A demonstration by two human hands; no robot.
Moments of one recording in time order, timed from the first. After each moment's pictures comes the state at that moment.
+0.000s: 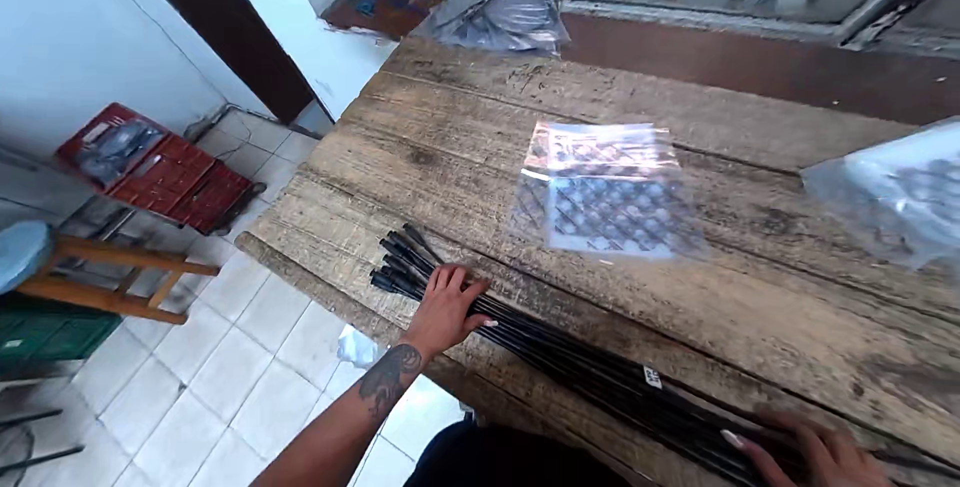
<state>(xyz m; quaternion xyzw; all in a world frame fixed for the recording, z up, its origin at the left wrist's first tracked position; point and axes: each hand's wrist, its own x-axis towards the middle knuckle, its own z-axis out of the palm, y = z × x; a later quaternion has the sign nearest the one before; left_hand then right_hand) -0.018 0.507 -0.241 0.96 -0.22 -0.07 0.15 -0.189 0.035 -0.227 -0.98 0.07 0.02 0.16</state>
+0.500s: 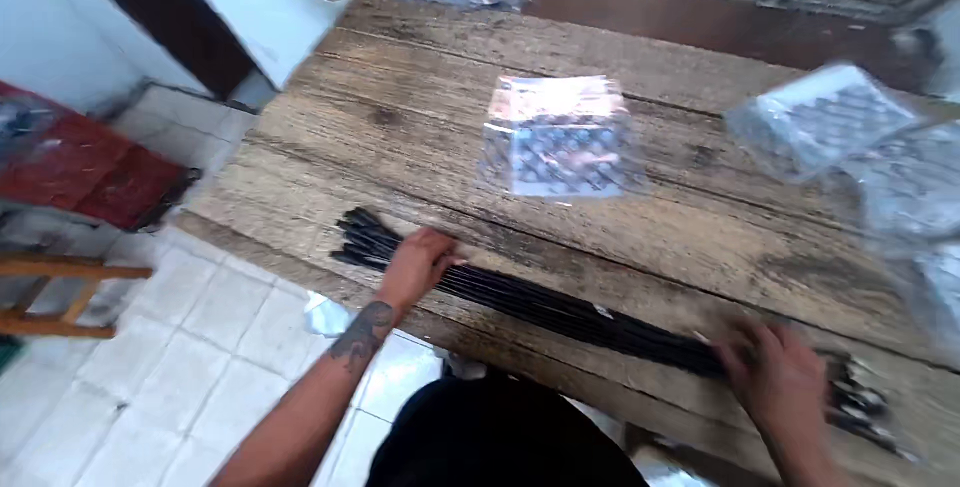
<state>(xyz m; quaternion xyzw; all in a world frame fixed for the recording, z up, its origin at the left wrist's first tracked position) -0.030 0.509 -0.230 0.92 -0.27 0.00 0.28 -0.207 0.035 -0.209 -0.99 0.04 -0.09 0.14</state>
